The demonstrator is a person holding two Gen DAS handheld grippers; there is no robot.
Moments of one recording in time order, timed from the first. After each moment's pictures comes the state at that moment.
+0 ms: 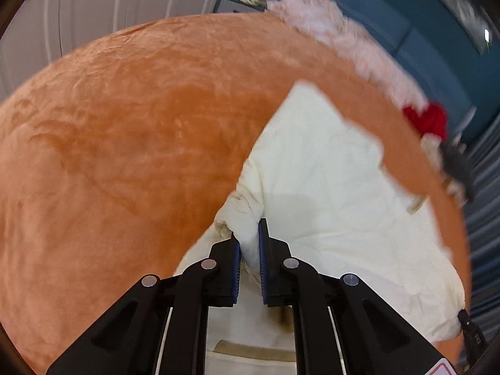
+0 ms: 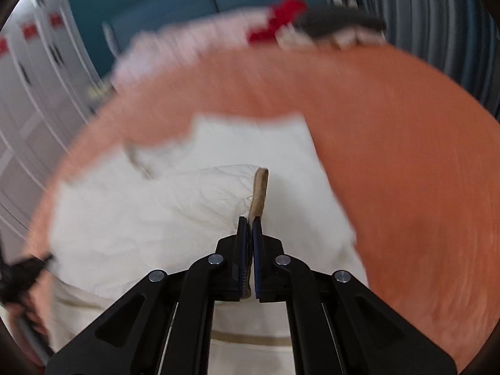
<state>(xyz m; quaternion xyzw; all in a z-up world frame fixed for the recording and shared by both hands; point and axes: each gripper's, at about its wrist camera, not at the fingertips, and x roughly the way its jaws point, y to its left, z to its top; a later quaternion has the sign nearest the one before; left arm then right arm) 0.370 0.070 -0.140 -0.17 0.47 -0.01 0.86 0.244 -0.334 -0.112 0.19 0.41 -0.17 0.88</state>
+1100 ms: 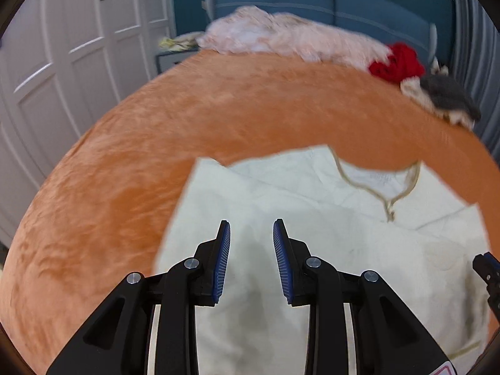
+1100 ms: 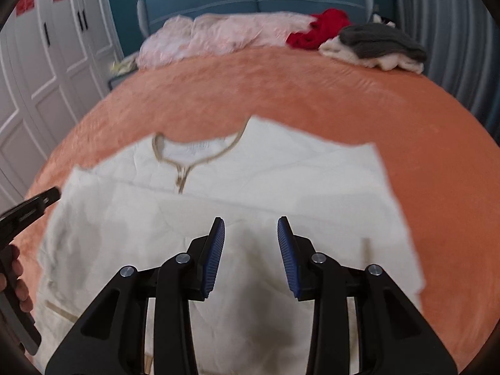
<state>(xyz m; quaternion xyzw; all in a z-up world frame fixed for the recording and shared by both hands) 0.421 -0.042 -0.105 0.04 0.41 -0.06 0.91 0.324 -0.279 -0.113 0.11 0.40 -0.12 0.90</state>
